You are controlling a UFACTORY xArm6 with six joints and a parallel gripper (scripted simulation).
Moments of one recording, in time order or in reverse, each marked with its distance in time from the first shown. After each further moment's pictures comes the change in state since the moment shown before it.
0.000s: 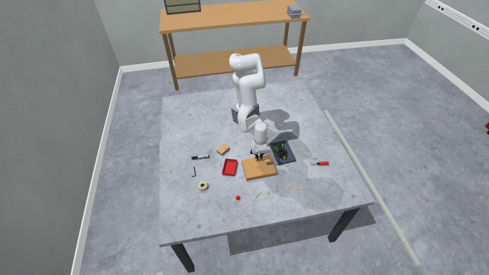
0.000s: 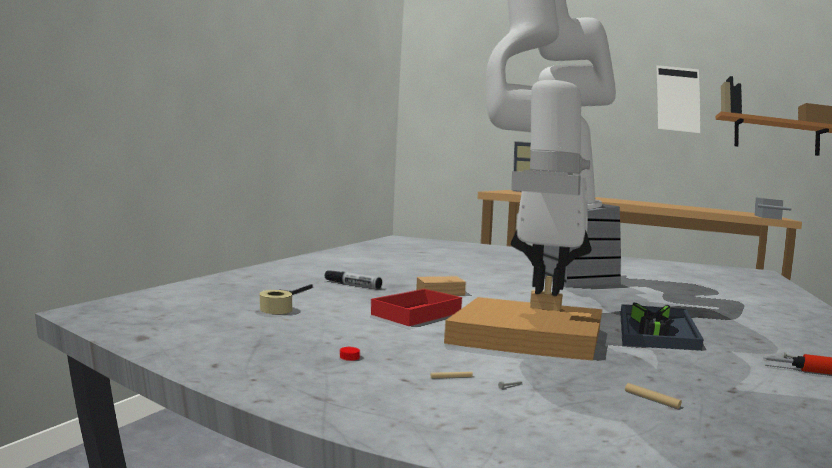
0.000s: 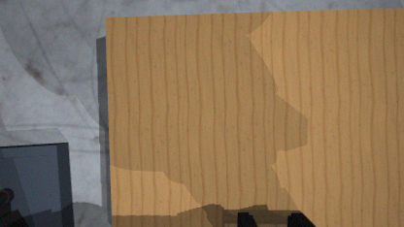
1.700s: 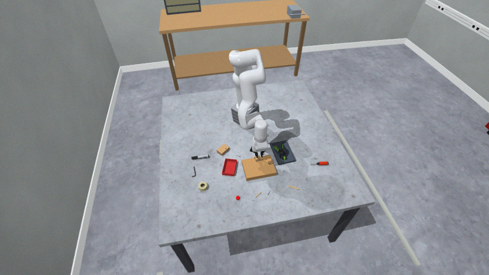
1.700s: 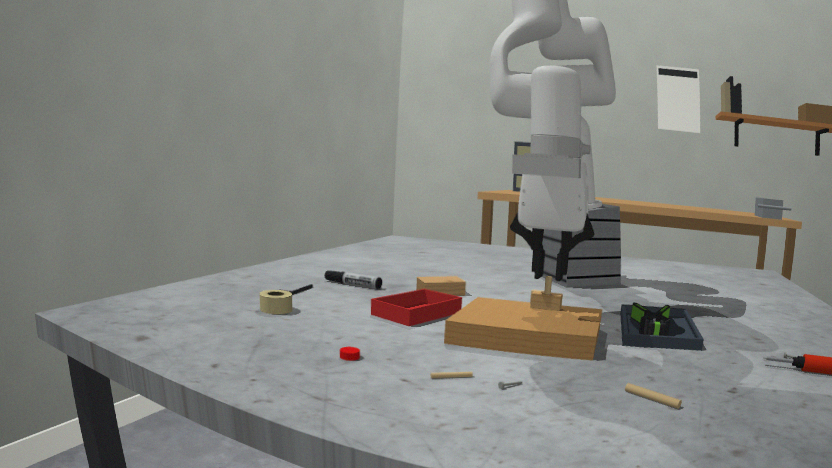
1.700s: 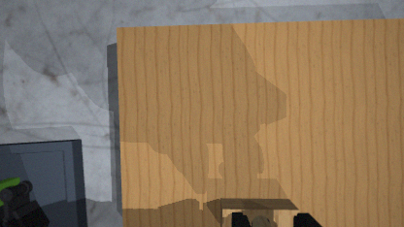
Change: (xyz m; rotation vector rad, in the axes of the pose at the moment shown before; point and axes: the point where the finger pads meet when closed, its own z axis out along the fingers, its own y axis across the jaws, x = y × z) arm 0.000 0.000 -0.022 0.000 -0.001 0.000
